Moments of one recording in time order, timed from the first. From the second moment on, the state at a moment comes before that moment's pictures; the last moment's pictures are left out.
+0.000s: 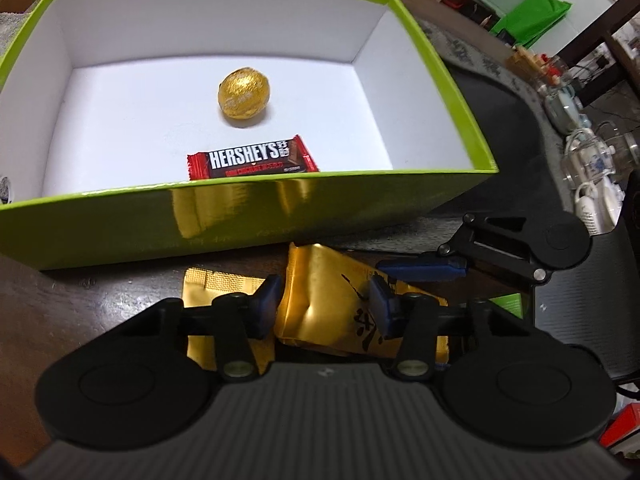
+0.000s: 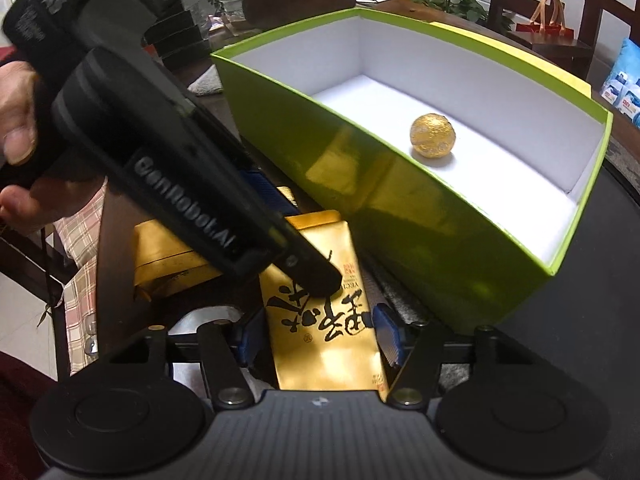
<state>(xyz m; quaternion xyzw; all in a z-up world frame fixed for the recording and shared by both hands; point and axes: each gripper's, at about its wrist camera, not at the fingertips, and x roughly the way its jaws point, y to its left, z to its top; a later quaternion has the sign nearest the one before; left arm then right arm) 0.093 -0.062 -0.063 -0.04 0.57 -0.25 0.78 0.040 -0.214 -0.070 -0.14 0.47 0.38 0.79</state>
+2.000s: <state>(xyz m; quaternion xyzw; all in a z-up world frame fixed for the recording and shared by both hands) 0.173 0.005 -0.027 -0.11 0.52 -0.16 0.83 0.178 -0.152 -0.031 -0.23 0.46 0.45 0.73</state>
